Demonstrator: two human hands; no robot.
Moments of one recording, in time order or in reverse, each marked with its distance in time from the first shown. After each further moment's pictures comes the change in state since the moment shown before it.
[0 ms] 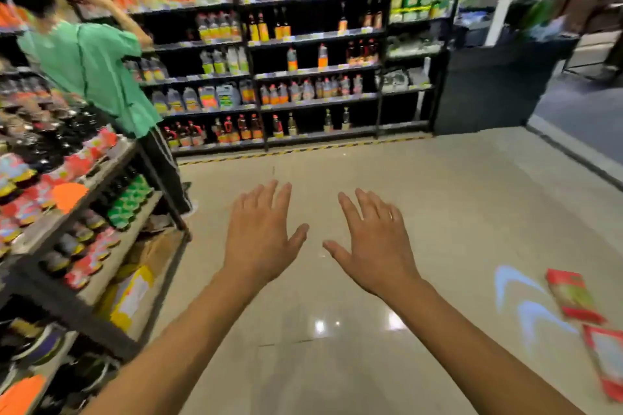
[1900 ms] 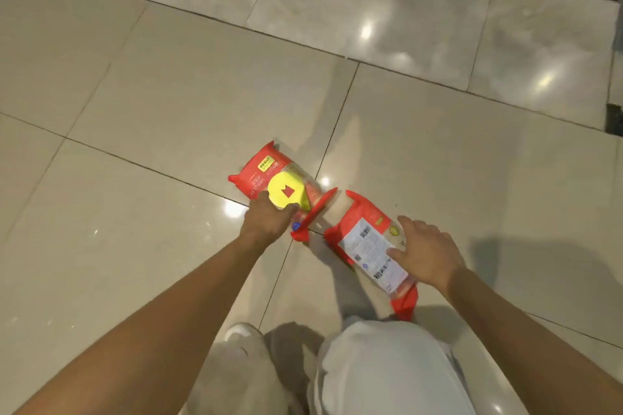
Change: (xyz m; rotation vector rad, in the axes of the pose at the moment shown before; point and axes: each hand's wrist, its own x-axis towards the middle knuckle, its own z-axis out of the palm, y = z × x) left_hand 0.346 1.211 0.963 -0.491 -1.215 0.292; right_hand -0.312 1.257 0.584 0.258 -0.718 1.451
